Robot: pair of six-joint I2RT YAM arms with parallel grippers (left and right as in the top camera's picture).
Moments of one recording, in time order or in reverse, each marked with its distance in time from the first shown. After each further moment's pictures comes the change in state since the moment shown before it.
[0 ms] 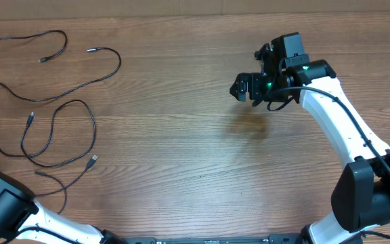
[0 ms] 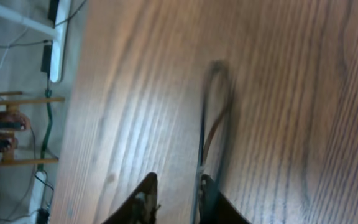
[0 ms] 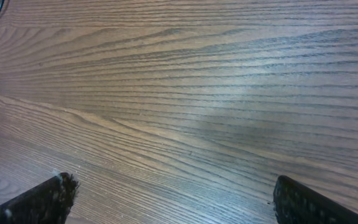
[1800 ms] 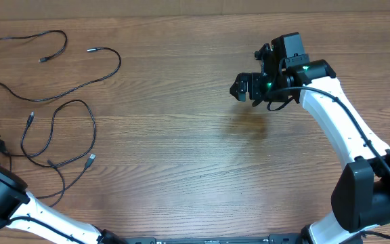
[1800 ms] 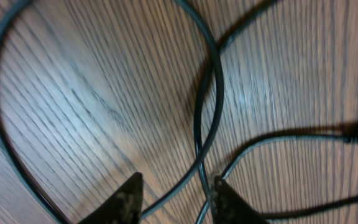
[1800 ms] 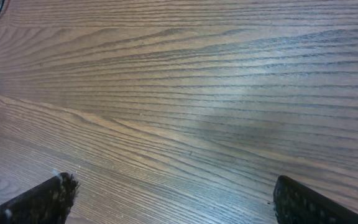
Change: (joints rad) left arm -0.001 0.157 0.191 -0.082 0.625 0.444; right arm 0.000 0.000 0.000 0.000 0.000 0.000
